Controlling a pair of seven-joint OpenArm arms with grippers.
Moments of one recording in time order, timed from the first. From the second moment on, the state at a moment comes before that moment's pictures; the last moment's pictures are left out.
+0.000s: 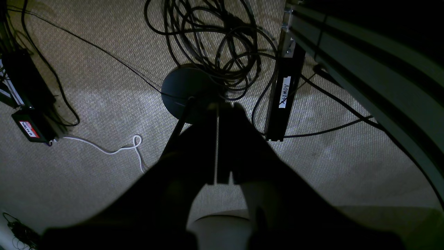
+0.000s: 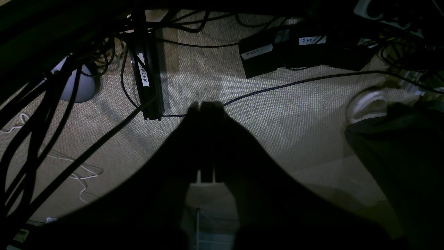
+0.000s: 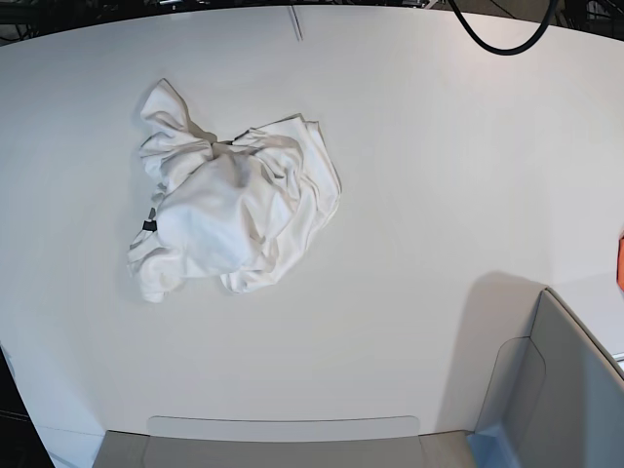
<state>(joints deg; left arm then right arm) 2.8 0.0 -3.5 0.4 1.9 6.4 -2.7 -0.1 4.8 -6.9 2.4 2.1 5.0 -2.8</state>
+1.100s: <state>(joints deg) 3.7 -0.6 -3.5 0.4 1.9 6.4 -2.7 -0.7 5.2 -7.1 2.4 2.1 5.2 -2.8</state>
